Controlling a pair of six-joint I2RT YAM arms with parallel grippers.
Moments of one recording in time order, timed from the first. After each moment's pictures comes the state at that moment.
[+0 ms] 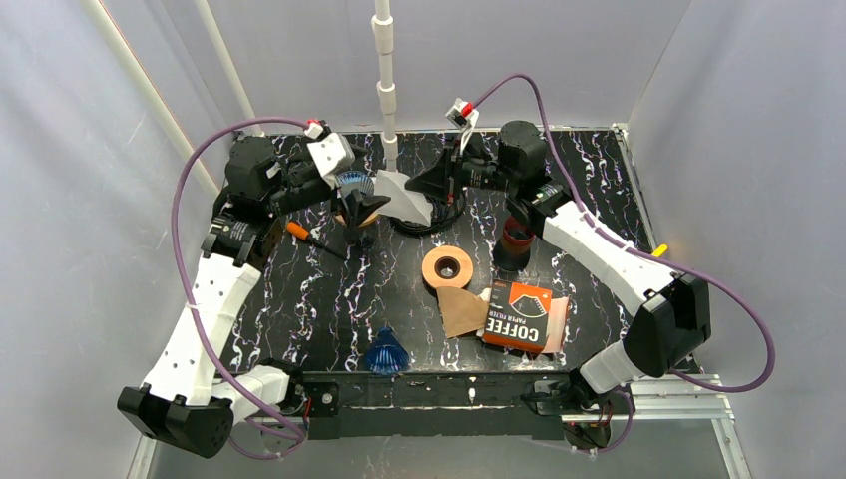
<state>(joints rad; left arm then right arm) -0.30 1.09 1.30 -0.34 0.80 0.38 0.62 1.49 1.34 0.14 -0.78 0.34</state>
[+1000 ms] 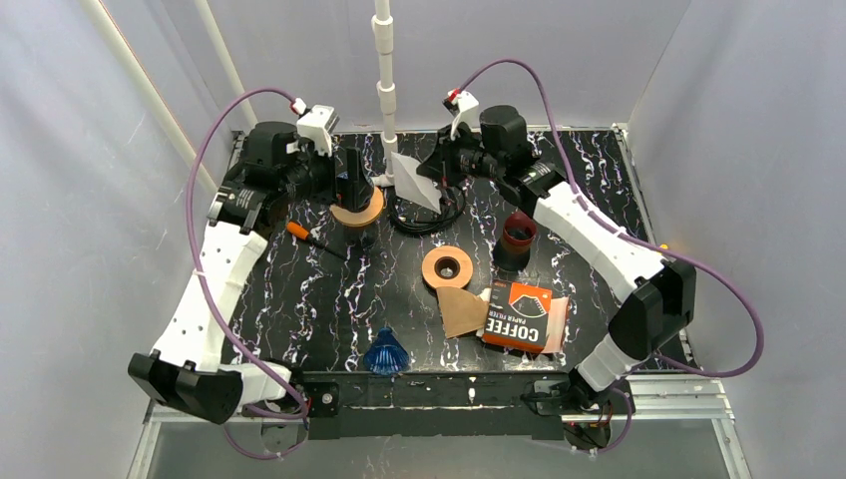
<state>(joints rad) -0.30 1.24 1.48 -0.76 0.28 -0.09 0.64 1.58 1.55 -0.26 -0.38 0.25</state>
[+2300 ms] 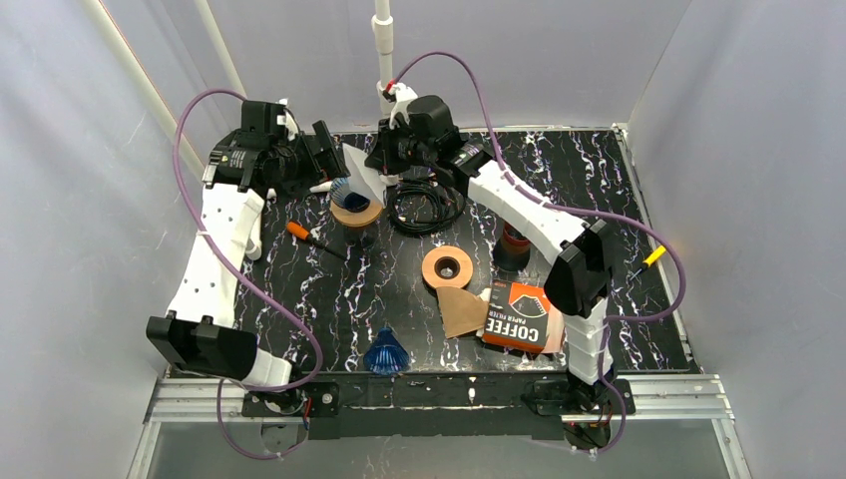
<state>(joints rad) -0.16 1.46 1.72 -1.06 0.14 -0.50 0.77 1.99 2.00 -0.34 -0.25 0.37</state>
